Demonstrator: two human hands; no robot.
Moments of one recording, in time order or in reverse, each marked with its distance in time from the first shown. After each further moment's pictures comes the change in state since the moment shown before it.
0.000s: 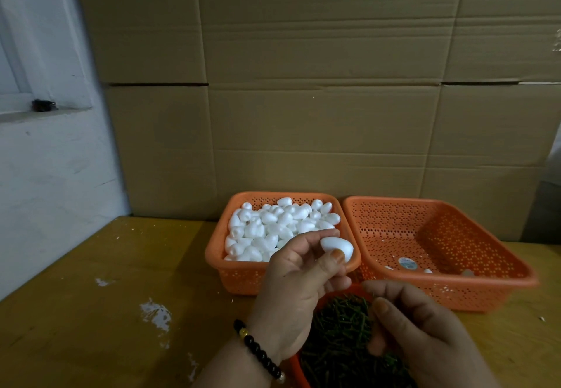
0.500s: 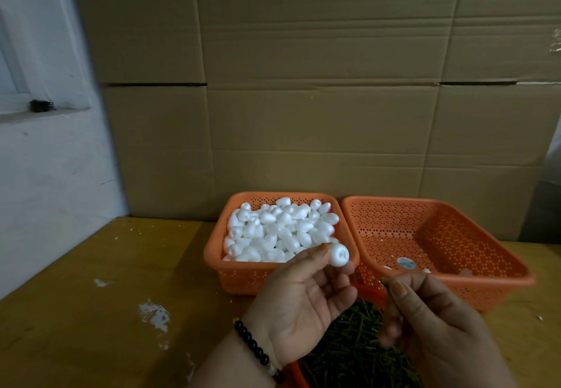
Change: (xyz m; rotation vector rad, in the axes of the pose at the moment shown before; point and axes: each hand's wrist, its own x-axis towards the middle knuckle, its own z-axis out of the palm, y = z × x) left_hand 0.002 0.000 -0.001 -0.386 -0.023 -0.391; right_hand 0.002 -0.010 -0.001 0.283 0.059 0.004
